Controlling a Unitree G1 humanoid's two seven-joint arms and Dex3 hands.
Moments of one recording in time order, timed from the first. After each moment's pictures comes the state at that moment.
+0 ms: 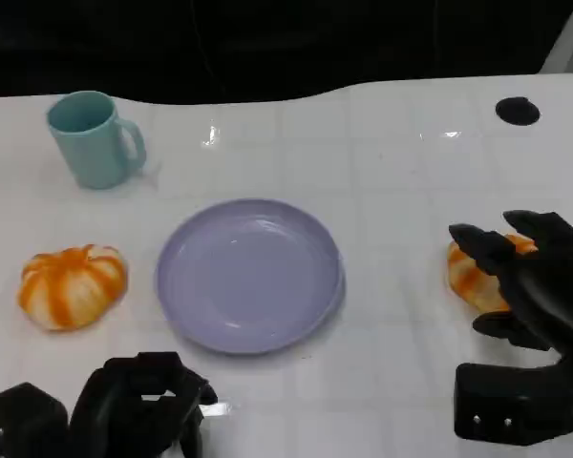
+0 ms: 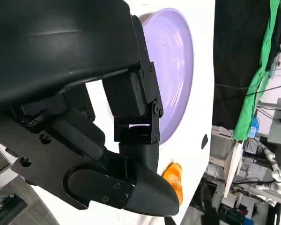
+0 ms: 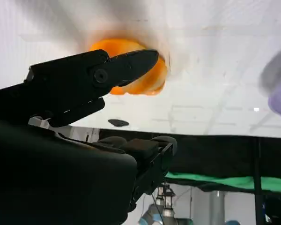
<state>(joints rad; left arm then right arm) 0.10 -0.04 0.09 0.30 -0.29 -0.17 -0.41 -0.22 -0.37 0.28 0.25 -0.99 -0.06 -0.15</state>
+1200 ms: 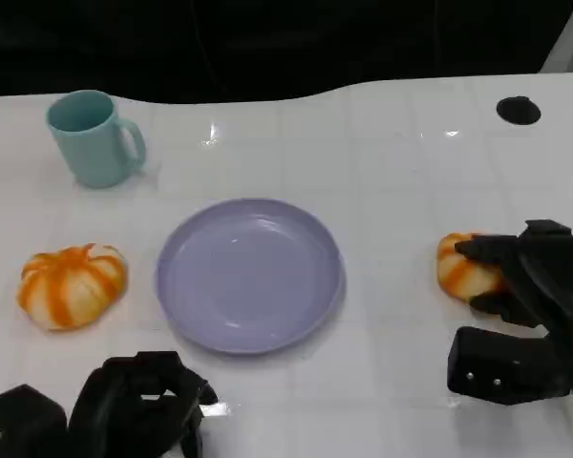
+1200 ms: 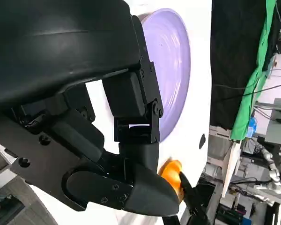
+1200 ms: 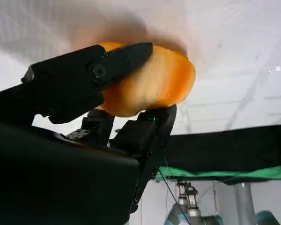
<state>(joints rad) 0.11 -0.05 0.09 0.27 -0.29 -0.18 -0.40 -0.52 -0.32 0.43 0.92 -0.81 -0.28 -0.58</state>
